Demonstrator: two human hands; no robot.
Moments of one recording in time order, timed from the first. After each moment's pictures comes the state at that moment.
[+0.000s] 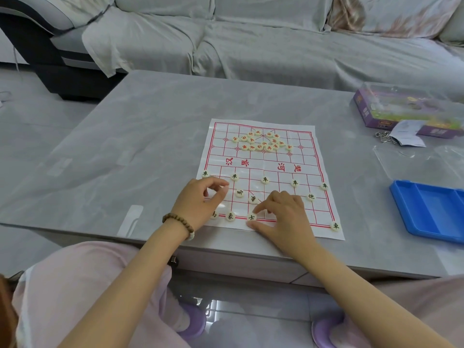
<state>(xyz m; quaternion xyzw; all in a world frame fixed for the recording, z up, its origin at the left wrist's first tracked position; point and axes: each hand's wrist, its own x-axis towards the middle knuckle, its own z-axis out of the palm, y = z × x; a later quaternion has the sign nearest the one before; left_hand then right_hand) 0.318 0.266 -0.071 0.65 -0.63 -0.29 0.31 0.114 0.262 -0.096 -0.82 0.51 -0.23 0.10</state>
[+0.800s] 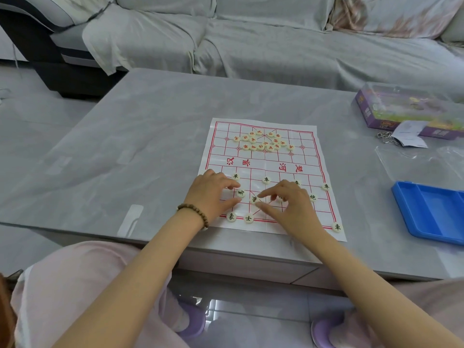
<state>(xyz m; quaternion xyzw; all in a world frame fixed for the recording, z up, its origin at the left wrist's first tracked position) 0.306 0.240 -0.074 0.64 -0.75 -0.13 0.12 0.106 0.239 -0.087 -0.78 0.52 -0.28 0.20</state>
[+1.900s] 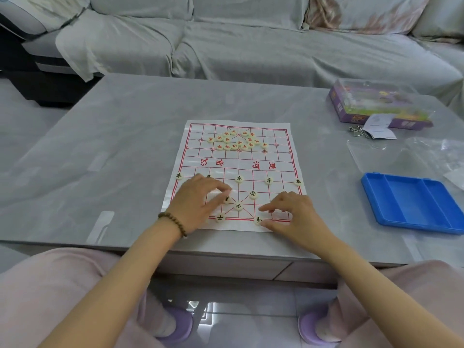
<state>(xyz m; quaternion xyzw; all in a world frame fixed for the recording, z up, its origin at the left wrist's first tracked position) 0.280 0.254 -0.068 0.58 -0.76 -0.20 0.21 0.035 0.254 -0.085 -0.81 0.51 -0.21 0.21</state>
